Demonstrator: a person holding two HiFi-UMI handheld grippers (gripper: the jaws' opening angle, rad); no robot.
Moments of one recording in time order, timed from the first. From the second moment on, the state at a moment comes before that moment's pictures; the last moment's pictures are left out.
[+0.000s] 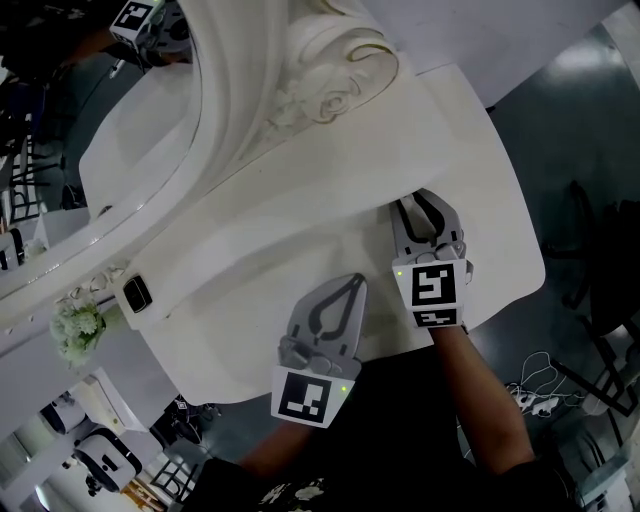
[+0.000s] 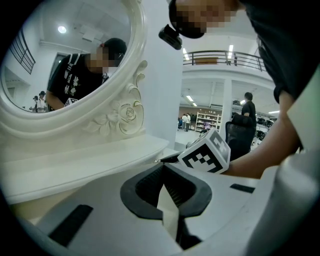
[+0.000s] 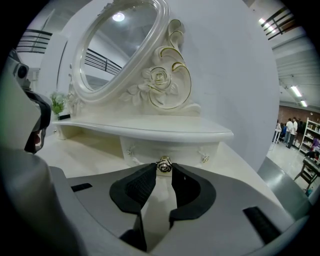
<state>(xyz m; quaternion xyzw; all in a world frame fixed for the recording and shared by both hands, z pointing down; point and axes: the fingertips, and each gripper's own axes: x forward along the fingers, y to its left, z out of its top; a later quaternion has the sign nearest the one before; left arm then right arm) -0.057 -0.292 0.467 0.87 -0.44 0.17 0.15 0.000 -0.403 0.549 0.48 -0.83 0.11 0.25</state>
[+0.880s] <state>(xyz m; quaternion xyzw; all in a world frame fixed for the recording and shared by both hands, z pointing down) -0.069 -0.264 0.398 0.86 -0.49 0.09 0.09 0.031 -0.329 0.458 0.52 -0.83 0.03 0.20</state>
